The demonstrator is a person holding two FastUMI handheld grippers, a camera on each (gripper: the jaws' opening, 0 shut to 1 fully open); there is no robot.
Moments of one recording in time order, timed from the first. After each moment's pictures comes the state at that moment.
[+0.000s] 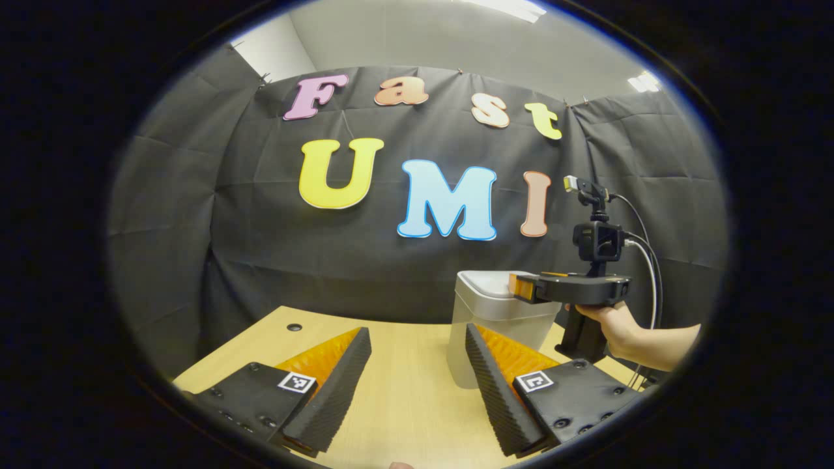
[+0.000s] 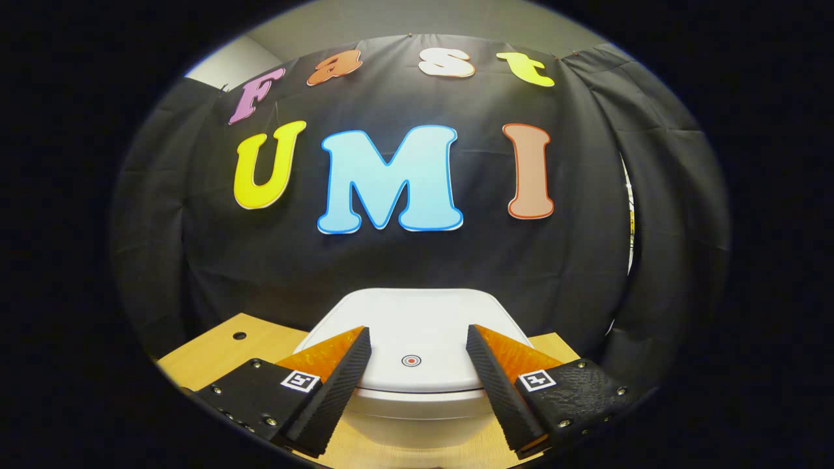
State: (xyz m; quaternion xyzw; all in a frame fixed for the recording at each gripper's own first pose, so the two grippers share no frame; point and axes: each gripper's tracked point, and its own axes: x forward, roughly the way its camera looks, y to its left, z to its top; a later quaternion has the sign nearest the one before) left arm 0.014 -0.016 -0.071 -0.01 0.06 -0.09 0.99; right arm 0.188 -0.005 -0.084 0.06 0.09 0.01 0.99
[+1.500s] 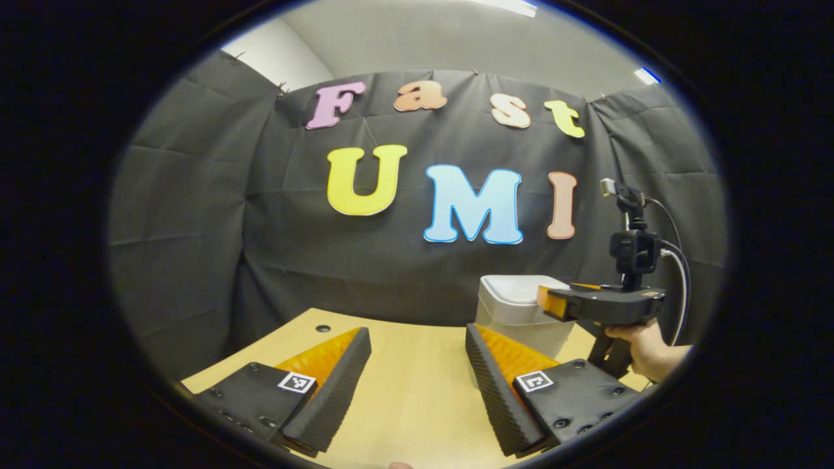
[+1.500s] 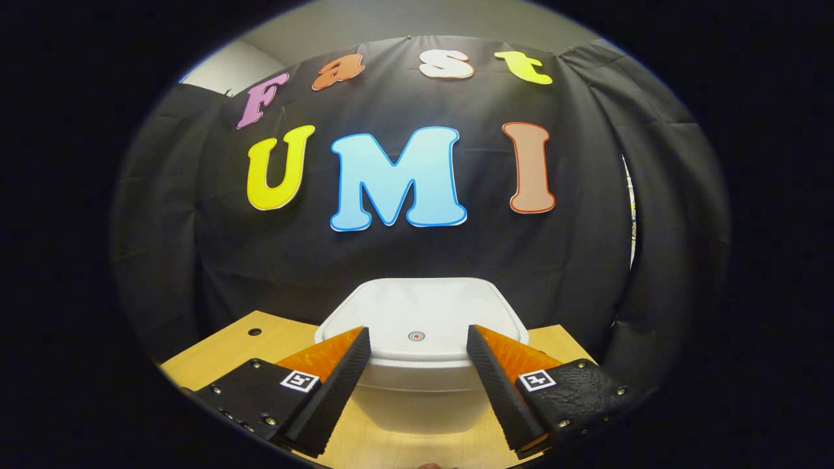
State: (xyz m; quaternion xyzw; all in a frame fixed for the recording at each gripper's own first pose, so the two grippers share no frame) left arm -0.004 -0.010 -0.051 0.01 0.05 -0.01 1.00; right arm 0.136 -0.004 -0.080 0.08 0.10 0.04 0.99
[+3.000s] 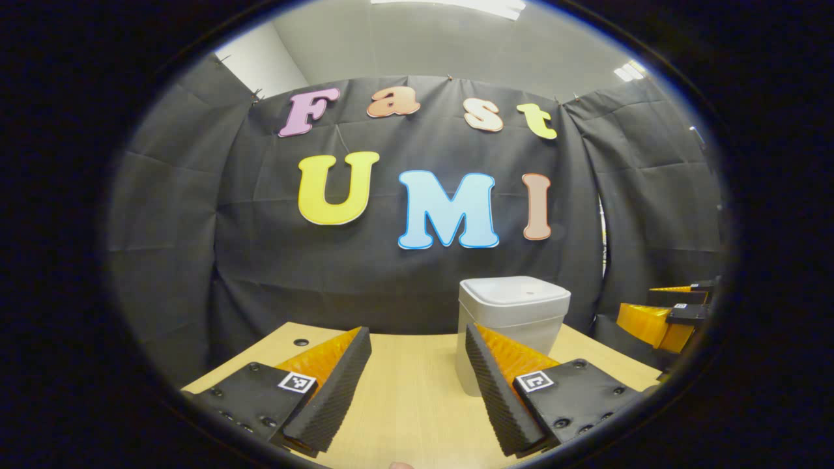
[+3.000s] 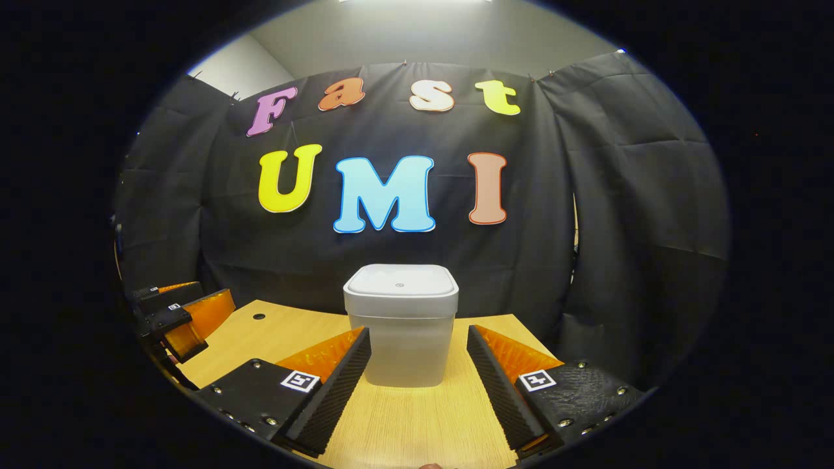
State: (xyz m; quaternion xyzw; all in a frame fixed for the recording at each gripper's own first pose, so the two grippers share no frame) left arm 0.025 -0.029 -0.067 0.02 0.02 -0.09 1.00; right arm -0.038 -0.023 -0.060 0.05 0.08 -0.03 0.99
